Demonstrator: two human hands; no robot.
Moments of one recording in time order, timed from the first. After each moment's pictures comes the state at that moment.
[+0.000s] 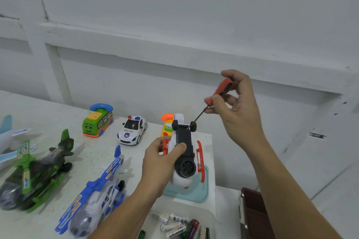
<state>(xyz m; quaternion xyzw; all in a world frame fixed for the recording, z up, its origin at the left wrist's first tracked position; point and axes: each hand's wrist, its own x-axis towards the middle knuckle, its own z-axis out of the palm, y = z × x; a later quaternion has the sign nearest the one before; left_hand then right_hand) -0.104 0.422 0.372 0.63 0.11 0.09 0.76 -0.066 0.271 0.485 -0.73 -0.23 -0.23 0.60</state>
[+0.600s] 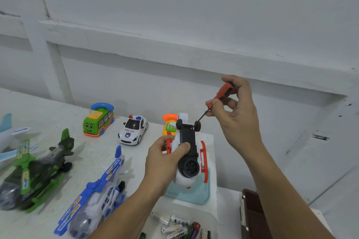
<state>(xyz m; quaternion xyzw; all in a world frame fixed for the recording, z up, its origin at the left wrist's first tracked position) -0.094 0.421 0.369 0.64 0.11 0.09 0.76 -0.057 0.274 0.469 -0.74 -0.24 -0.26 0.57</state>
